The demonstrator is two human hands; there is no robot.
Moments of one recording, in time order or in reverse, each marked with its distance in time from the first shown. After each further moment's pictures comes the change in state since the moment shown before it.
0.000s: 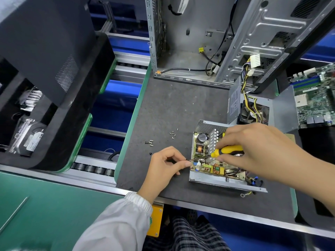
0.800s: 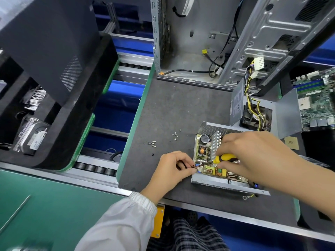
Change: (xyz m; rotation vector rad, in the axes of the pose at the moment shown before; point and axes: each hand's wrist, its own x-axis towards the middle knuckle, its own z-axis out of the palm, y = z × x) left_hand 0.004 0.002 0.007 0.229 -0.129 -0.071; right_hand 0.004 -0.008 0.008 -0.155 -0.044 -0.111
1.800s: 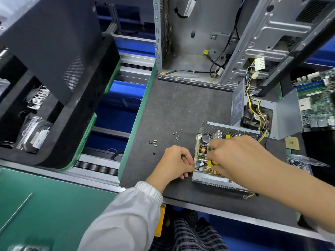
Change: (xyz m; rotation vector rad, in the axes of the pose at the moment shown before) left_hand 0.020 0.018 -0.005 0.122 -0.133 -0.249; right_hand 0.016 -0.025 0.007 -0.238 -0.168 -0.016
